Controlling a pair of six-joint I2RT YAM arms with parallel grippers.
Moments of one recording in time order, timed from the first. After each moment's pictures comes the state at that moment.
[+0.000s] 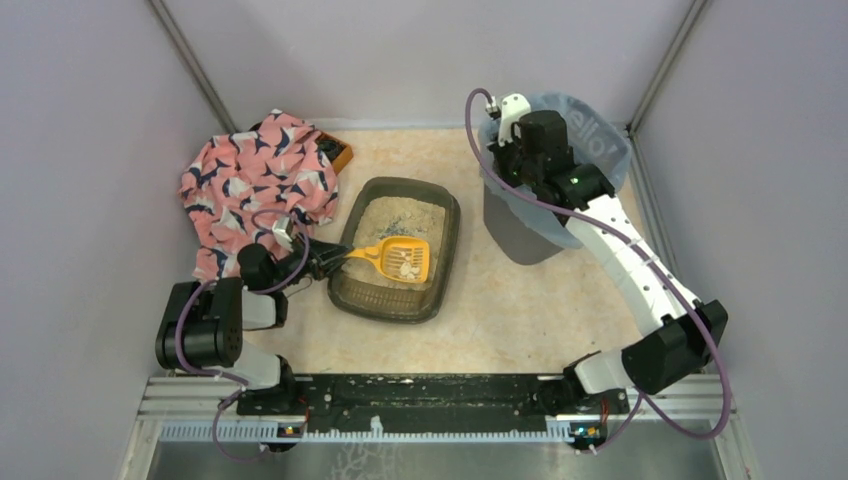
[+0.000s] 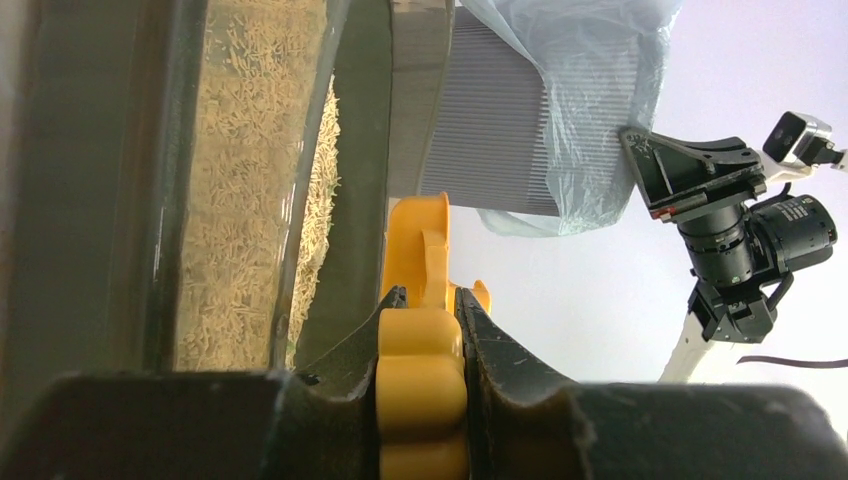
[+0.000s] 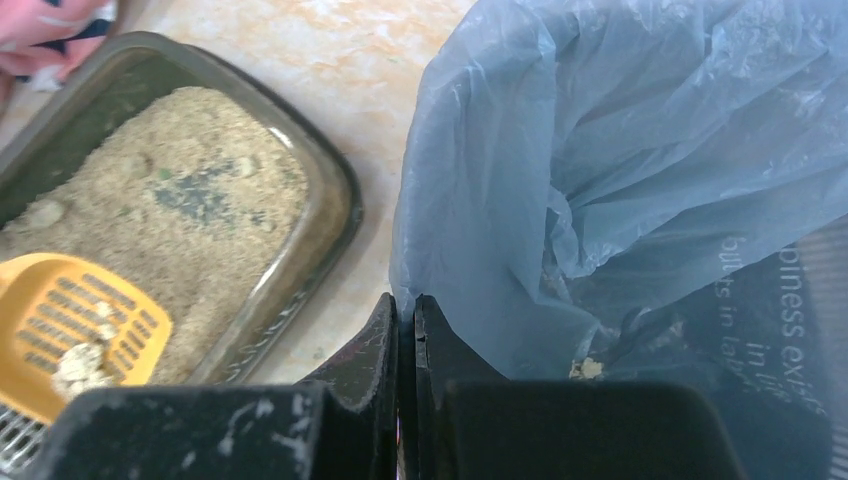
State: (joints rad) left arm 0.09 1.50 0.22 1.16 0.93 -1.40; right arm 0.45 1.39 1.47 -0.57 0.07 -0.09
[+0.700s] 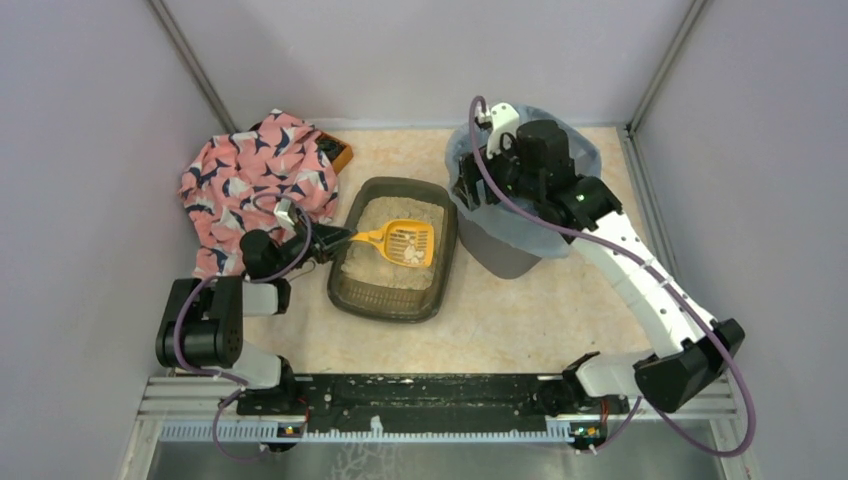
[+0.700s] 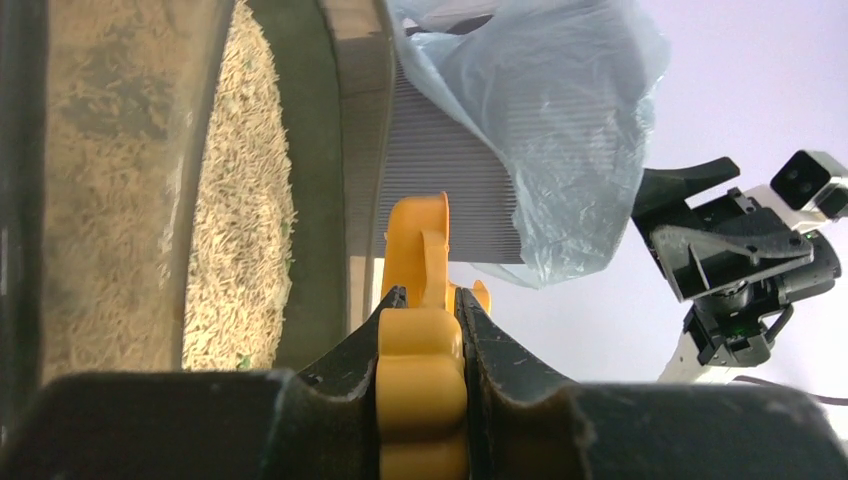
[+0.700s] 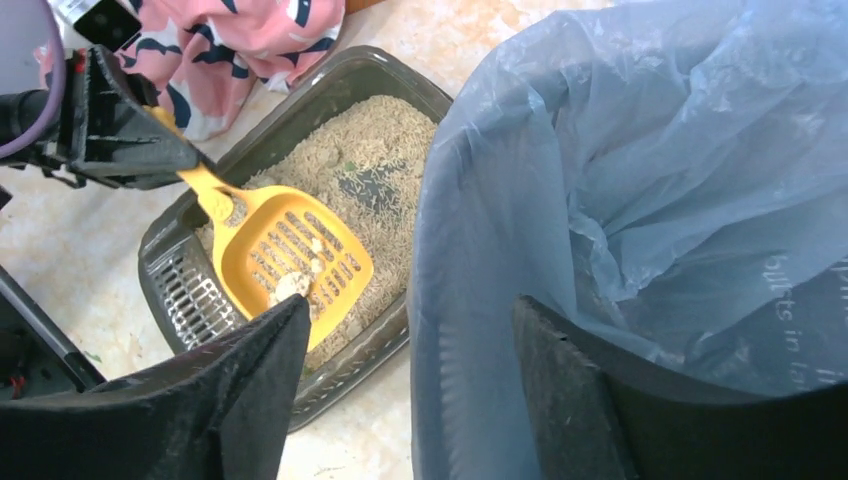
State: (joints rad) left arm 0.03 1.50 0.31 1.17 0.90 -1.42; right arm 0.55 1.31 1.45 -0.58 -0.15 0.02
